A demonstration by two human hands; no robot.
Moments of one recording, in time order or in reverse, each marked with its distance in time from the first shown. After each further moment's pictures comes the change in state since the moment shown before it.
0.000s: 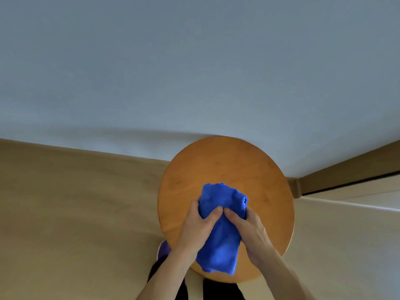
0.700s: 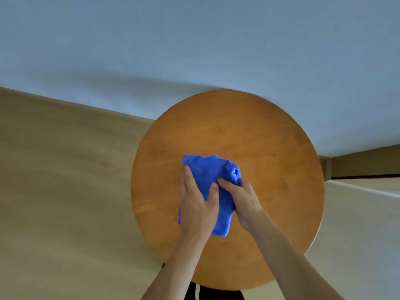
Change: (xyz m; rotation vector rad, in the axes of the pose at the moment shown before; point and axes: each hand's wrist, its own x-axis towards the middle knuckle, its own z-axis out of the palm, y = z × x) left_hand 0.127 -0.078 0.096 0.297 0.404 0.092; right_hand 0.192 0.089 -0.043 0.013 -0.159 0.182
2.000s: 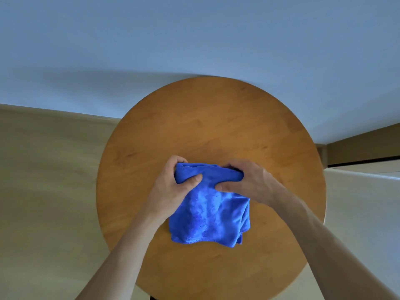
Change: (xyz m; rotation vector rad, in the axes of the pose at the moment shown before) left_hand 0.088 -0.031 0.006 -0.099 -0.349 0.141; right_hand 0.056 -0.028 -0.077 -0.878 -0.127 -0.364
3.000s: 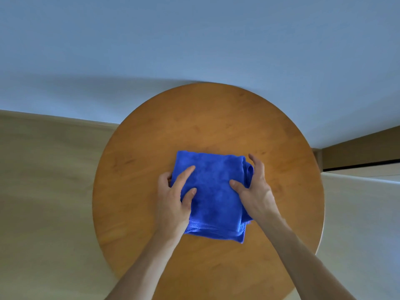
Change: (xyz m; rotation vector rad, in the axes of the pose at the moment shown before) left_hand -0.005 -0.040 0.030 0.347 0.270 0.218; right_hand -0.006 0.027 0.040 0.386 0.436 0.217
